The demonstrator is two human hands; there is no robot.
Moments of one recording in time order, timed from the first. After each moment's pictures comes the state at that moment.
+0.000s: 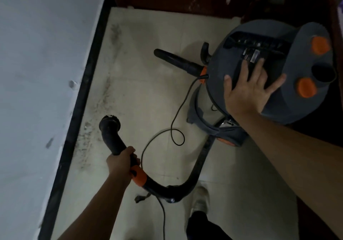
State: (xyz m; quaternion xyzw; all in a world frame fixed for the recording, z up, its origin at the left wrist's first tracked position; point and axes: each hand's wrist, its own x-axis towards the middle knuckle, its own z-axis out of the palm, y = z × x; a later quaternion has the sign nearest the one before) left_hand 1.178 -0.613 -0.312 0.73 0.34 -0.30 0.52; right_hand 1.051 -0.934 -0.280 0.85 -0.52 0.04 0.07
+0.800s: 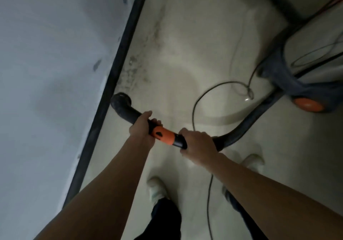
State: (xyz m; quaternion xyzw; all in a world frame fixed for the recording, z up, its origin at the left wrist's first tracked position) left_hand 1.238 -0.357 -0.456 0.53 0.48 -0.36 0.61; right_hand 1.103 -0.459 -0.463 0.89 -0.17 -0.28 -0.32
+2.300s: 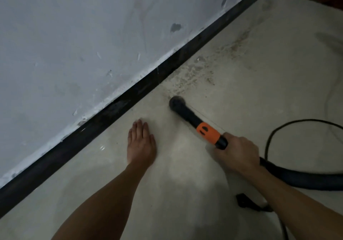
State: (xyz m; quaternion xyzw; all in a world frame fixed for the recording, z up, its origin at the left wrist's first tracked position) left_hand 1.228 -0.107 -0.823 0.99 -0.07 -0.04 0.10; right_hand 1.139 -0.377 -0.750 0.97 -0.17 -0.06 -0.14
